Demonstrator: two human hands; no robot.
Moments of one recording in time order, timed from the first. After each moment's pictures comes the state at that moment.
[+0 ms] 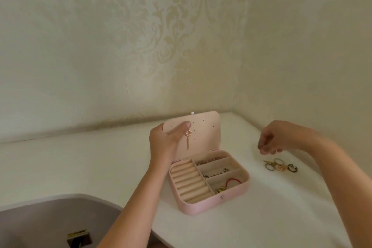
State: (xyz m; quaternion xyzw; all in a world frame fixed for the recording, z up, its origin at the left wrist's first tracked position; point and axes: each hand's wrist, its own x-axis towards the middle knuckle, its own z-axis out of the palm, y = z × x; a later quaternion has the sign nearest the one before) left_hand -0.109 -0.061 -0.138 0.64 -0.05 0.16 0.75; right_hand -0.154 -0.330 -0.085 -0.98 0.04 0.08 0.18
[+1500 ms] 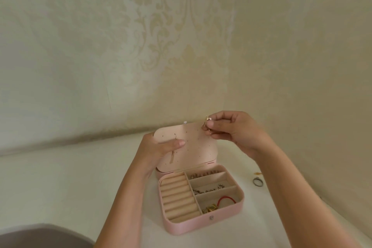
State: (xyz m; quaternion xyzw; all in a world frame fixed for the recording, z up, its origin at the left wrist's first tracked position) left_hand -0.077 -0.063 -0.134 0.71 -0.14 0.01 0.70; right_hand -0.128 -0.267 -0.076 -0.71 -0.07 -0.05 0.70
